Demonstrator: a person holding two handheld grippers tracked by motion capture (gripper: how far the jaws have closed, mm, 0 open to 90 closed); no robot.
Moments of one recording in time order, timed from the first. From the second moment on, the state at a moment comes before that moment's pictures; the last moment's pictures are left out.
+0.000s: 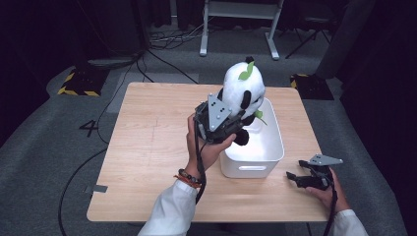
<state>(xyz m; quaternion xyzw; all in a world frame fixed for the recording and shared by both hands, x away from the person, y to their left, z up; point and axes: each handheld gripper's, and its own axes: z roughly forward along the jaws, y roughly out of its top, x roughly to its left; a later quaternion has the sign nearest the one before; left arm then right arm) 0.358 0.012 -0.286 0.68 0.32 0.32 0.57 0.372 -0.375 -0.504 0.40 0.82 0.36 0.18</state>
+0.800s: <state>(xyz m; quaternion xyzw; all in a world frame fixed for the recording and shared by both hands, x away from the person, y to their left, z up) 0.362 -0.018 -0.312 0.71 0.30 0.28 0.57 0.372 -0.375 -0.504 0.40 0.82 0.36 0.18</state>
